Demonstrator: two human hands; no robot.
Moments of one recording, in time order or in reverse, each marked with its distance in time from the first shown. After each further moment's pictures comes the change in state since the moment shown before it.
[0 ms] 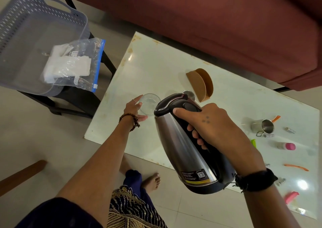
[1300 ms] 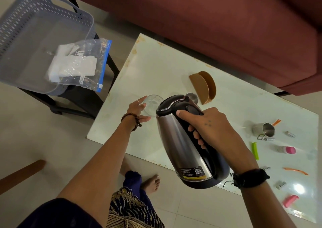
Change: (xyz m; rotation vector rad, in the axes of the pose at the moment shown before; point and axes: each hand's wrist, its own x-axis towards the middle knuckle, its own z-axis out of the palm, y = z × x) left_hand 0.011 -0.003 -0.010 -0.007 -0.085 0.000; right_hand 0.007 0.004 0.014 0.114 0.008 0.022
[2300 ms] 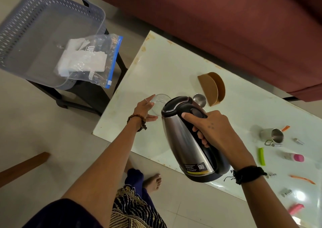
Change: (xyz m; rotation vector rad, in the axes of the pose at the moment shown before) left_hand 0.008 -0.012 -0.009 0.021 -0.072 0.124; right_hand 0.029 0.013 0.016 0.012 -0.015 -0.060
